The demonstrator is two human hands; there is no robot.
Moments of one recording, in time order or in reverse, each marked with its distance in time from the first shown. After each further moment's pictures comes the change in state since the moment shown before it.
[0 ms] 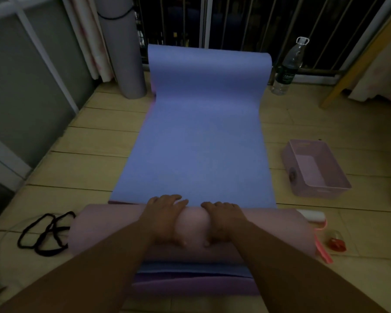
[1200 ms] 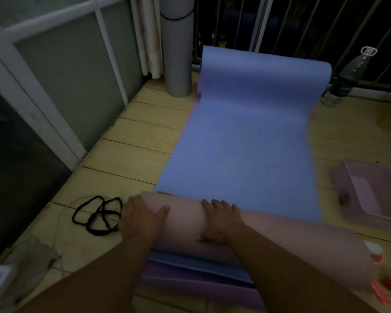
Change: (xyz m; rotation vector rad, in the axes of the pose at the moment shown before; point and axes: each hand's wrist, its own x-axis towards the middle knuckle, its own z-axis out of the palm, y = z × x) left_hand -0.071 -0.102 0.052 -0.619 0.513 -0.968; right_hand 0.043 -0.113 0.000 -0.014 -0.001 -0.122
